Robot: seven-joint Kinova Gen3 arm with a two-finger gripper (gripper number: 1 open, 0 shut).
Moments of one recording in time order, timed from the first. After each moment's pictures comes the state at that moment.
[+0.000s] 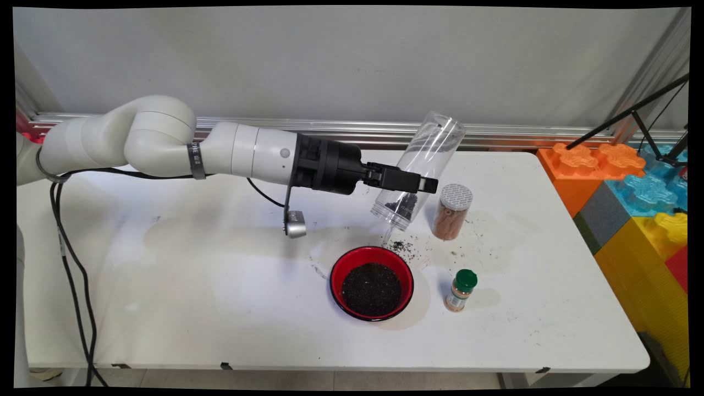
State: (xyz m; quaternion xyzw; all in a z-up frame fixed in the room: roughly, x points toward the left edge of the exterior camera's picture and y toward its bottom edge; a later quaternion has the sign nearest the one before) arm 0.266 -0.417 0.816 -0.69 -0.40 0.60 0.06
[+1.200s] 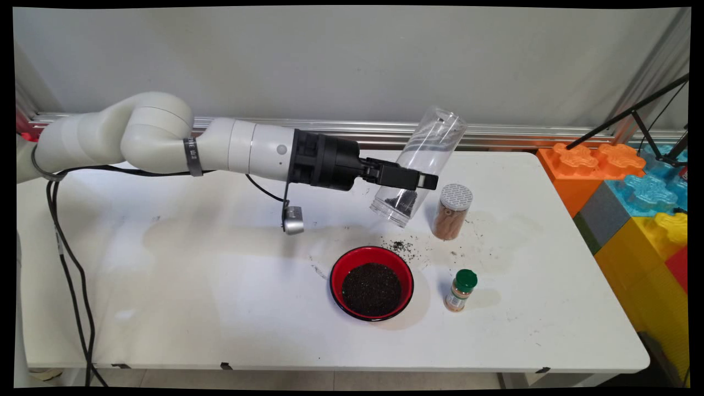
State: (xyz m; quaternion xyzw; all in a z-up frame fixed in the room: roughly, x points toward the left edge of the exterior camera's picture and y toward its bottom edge) arm 0.269 -0.417 0.822 -0.69 -0.38 0.61 0.06
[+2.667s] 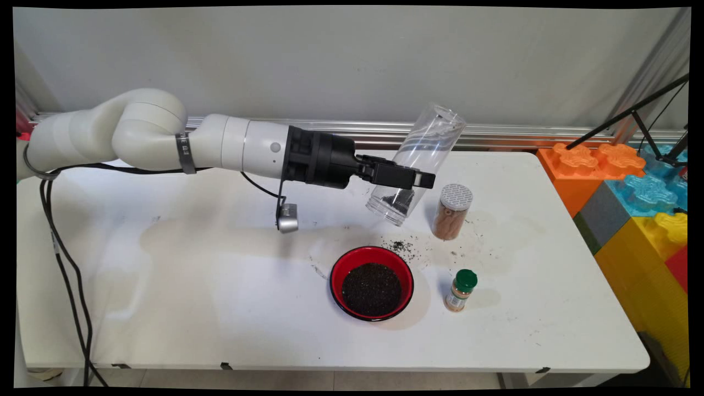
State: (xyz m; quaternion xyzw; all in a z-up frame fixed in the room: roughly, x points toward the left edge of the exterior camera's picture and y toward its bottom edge) arm 0.274 -0.413 0.828 -0.70 -0.37 0.61 0.05
